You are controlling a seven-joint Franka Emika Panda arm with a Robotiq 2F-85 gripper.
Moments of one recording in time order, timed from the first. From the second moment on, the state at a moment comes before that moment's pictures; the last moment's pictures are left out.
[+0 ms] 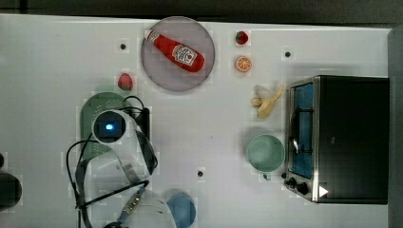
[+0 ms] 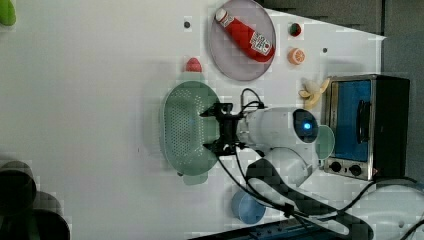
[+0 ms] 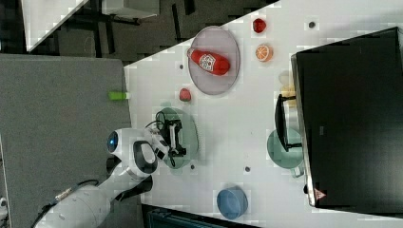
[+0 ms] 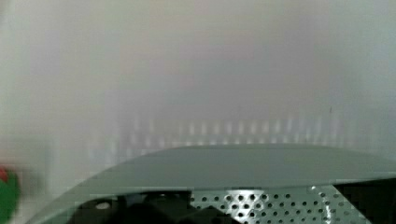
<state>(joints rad) 0.12 0.48 0.30 -2.27 -0.07 1.13 1.21</state>
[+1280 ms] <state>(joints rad) 0.01 0.38 -0.02 -2.42 -0.05 1.14 0.88</state>
